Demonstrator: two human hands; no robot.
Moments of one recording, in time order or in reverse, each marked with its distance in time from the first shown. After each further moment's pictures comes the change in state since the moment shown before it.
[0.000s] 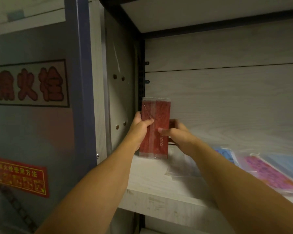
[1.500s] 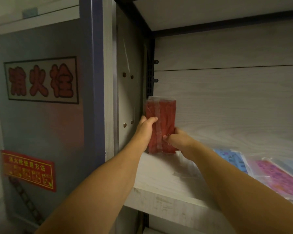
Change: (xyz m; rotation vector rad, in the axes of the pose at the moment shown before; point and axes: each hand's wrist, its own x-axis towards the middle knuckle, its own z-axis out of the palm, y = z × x) left_hand 0.004 -0.007 -0.002 -0.087 0.091 -0.085; right_hand 0.008 0.015 0.018 -0.225 -0.006 0.034
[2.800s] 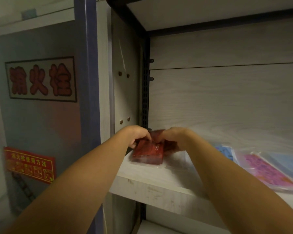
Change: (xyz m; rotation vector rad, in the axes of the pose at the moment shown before) left_hand -0.019 0.027 -0.014 0.696 -0.139 -0.592; right_hand -0.027 -0.033 -0.008 -0.132 -0.196 0.386
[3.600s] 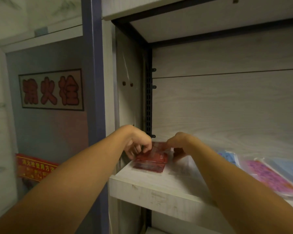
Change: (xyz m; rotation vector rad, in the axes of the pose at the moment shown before) left_hand -0.038 0.013 -0.020 0.444 -0.133 -0.032; right_hand 0.004 0.001 -0.013 -0.244 0.096 0.015
